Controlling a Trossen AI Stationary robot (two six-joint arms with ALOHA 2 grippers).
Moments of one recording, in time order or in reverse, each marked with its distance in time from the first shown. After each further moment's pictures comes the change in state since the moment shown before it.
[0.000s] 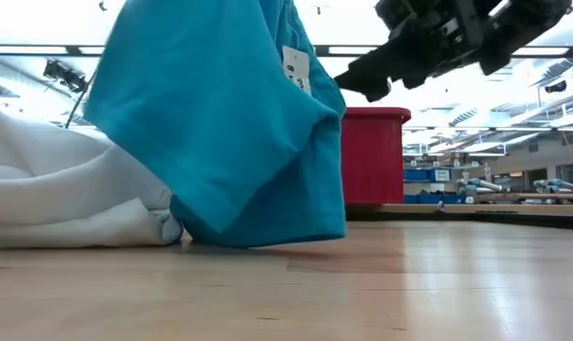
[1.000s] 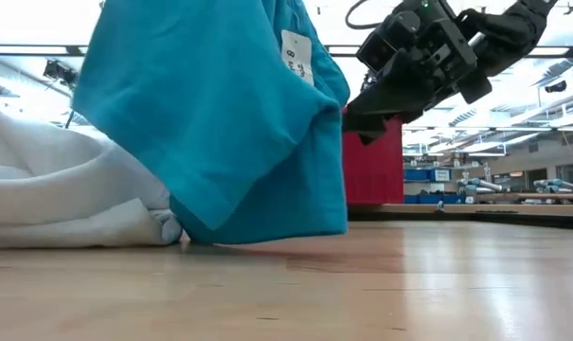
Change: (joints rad) left arm -0.046 0.000 0.000 0.031 0.008 0.017; right arm -0.050 0.146 0.001 0.023 -0.171 0.164
